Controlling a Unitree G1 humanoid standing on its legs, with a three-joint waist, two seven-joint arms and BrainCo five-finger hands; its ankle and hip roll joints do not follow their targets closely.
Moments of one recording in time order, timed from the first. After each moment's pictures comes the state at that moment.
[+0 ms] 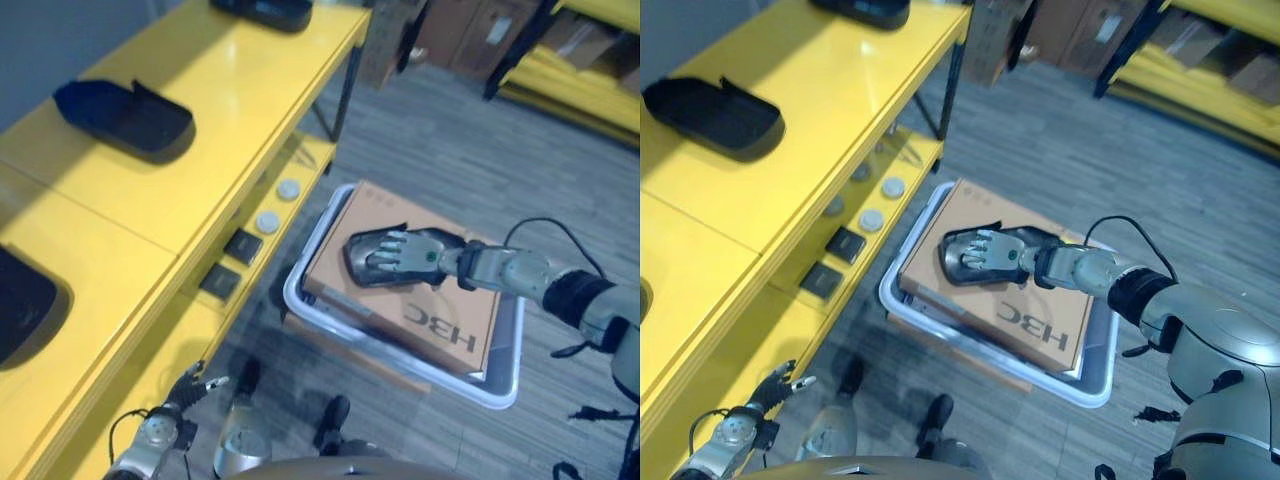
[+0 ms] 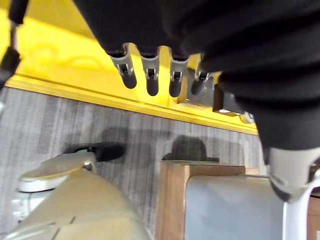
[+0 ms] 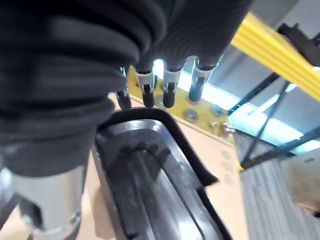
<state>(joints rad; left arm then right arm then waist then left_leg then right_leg) 0.11 0.41 -0.30 0.76 -0.09 -0.09 0.06 -0.81 -1.04 1.12 0.52 -1.16 -0.31 -0.32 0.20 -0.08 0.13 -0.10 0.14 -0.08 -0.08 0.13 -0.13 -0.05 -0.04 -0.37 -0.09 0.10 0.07</state>
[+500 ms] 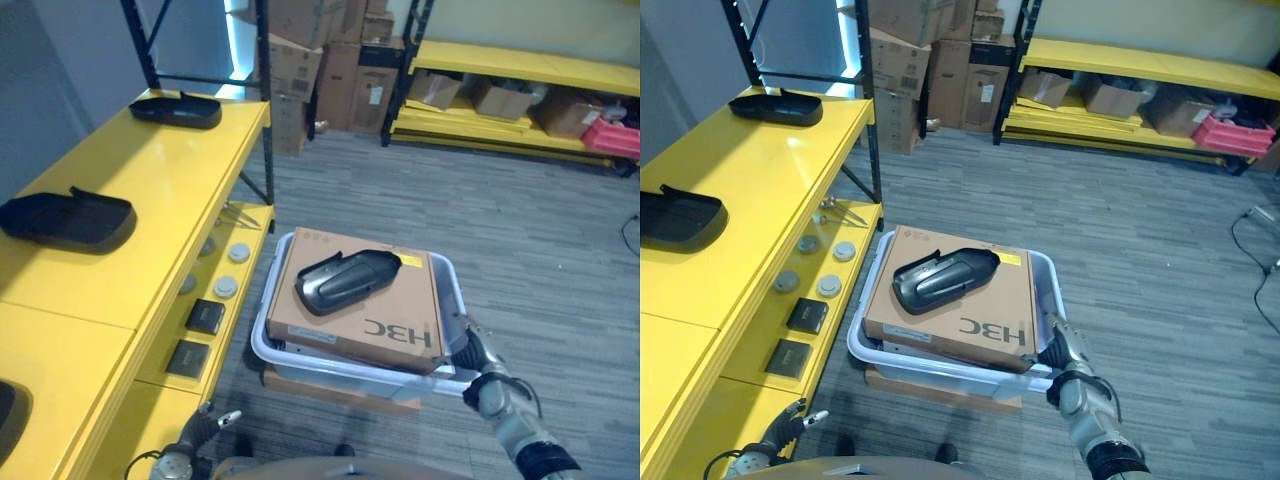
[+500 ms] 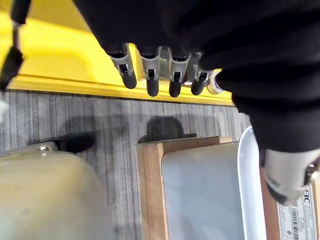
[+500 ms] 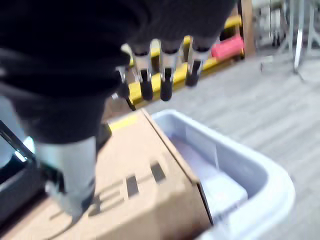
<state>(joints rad) 0.19 0.27 -0.26 0.82 -0.05 -0.07 0.08 -0.06 -0.48 0.20 0.68 -0.45 0.01 -0.35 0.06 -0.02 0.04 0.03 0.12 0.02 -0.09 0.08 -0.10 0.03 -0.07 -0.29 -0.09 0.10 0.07</state>
